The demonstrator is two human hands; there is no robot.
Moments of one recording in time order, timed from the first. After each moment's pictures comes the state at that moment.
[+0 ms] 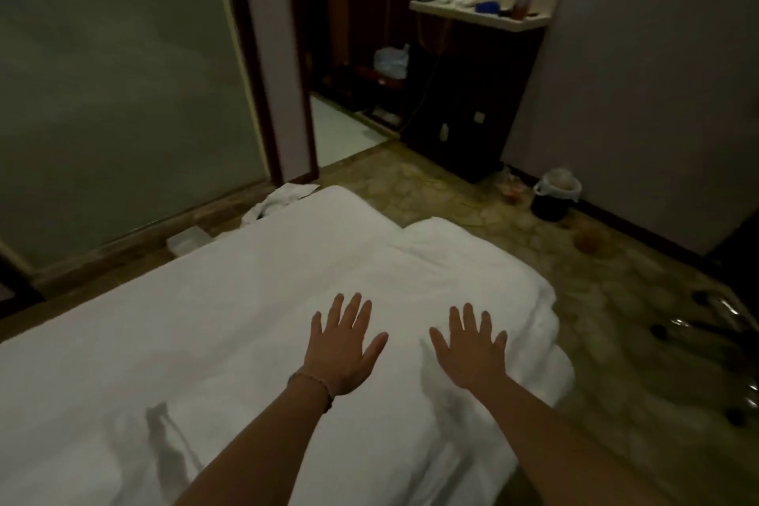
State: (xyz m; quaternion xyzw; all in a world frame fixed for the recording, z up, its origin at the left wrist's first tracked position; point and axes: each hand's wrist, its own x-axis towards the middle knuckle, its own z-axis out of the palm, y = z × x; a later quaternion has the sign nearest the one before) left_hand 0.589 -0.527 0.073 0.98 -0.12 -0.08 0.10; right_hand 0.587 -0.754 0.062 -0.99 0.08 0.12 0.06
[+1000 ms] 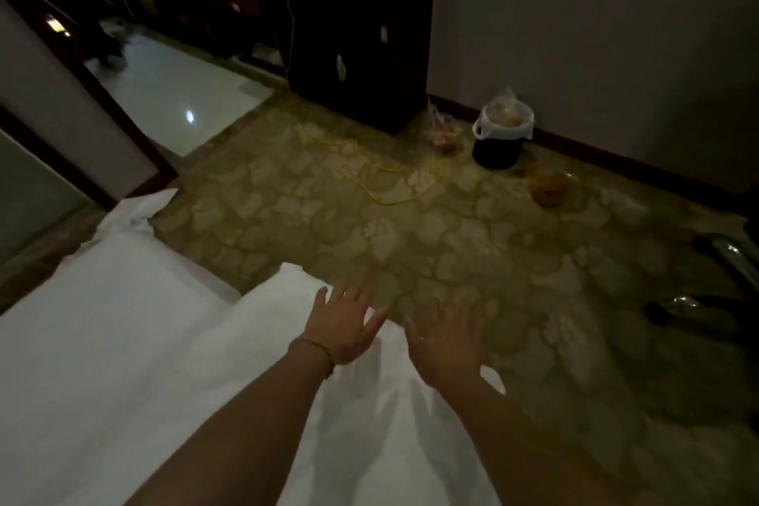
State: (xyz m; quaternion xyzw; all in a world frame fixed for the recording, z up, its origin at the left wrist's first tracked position) left_hand 1.145 -0.980 -0.151 0.96 -0.23 -0.17 0.03; right_hand 1.065 -1.139 -0.173 -0.97 0.18 0.12 0.14
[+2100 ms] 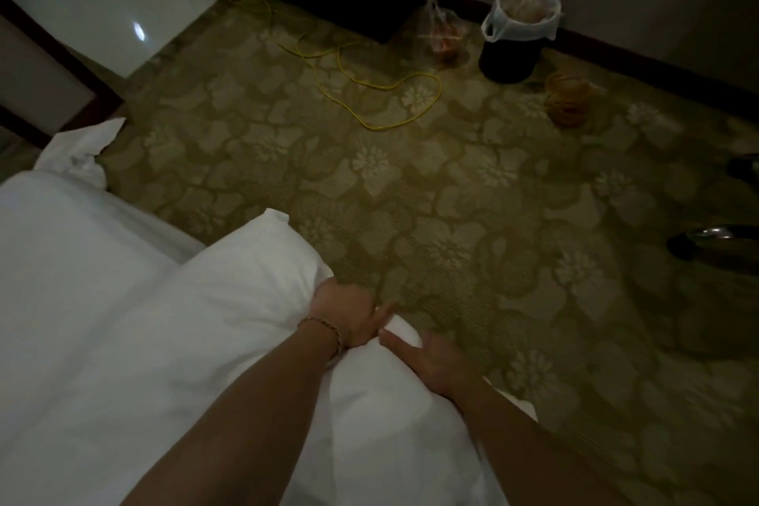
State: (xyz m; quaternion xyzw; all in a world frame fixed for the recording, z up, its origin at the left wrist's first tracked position) left_hand 1.176 -0.998 -0.290 0.90 -0.31 -0.28 -0.09; right_hand 1.059 -1.133 -0.296 -0.75 0.29 0.33 0.50
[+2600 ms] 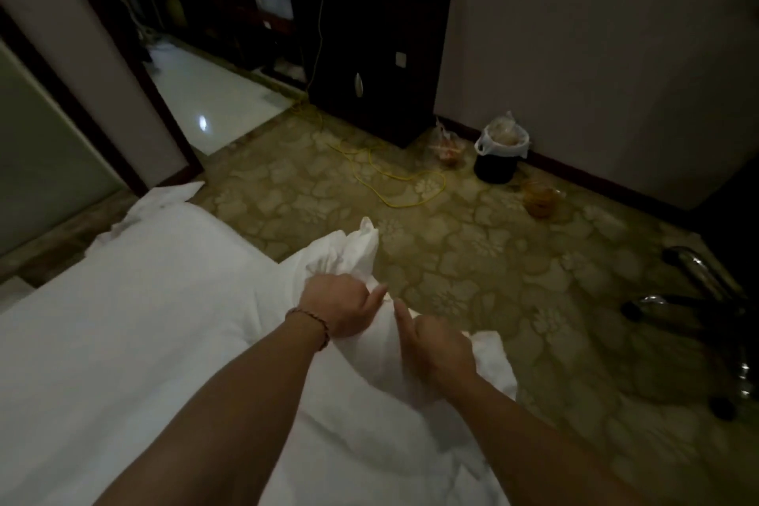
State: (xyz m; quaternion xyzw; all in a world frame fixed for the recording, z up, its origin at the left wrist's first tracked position) left_hand 1.033 -0.874 -0.051 0.96 -0.25 -0.09 -0.01; right_hand 0.938 -1.022 -0.060 -0.92 0.21 0.13 0.29
